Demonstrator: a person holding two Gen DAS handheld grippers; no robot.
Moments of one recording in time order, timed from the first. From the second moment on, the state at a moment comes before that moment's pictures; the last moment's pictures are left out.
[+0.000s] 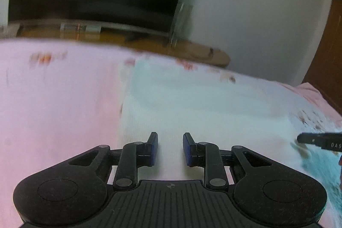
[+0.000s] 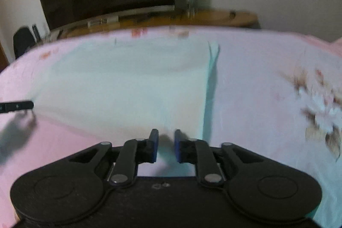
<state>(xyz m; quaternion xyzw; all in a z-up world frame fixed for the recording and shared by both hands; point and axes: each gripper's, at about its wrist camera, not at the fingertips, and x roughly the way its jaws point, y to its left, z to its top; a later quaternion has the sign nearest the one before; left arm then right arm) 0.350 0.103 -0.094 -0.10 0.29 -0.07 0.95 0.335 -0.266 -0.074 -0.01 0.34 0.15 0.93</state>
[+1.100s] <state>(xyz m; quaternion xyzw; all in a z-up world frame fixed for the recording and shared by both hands) 0.353 0.137 -0.124 -0.07 0.37 0.04 0.93 0.352 -0.234 -0.076 -0.06 0.34 0.19 0.92</state>
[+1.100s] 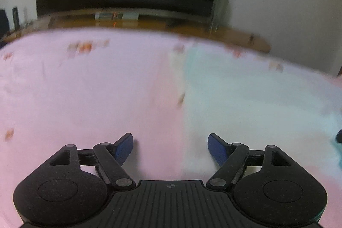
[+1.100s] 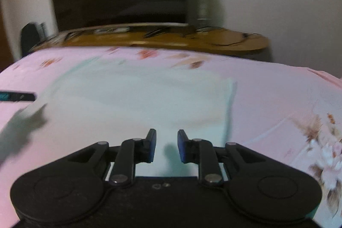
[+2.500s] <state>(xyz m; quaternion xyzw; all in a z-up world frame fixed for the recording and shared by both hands) 0.334 0.138 -0.172 -0.55 0.28 0.05 0.78 0.332 -0.227 -0.058 0.04 0.34 0.16 0.93</state>
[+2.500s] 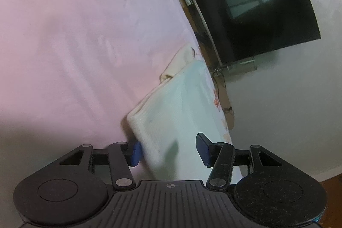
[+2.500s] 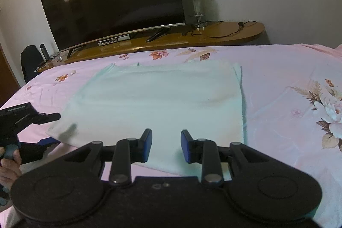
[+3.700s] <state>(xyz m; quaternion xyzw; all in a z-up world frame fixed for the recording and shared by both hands) 0.403 0.118 -0.121 -0.42 0.24 -0.02 0.88 0.443 -0.175 -0.114 0.13 0.37 0.21 0.90</state>
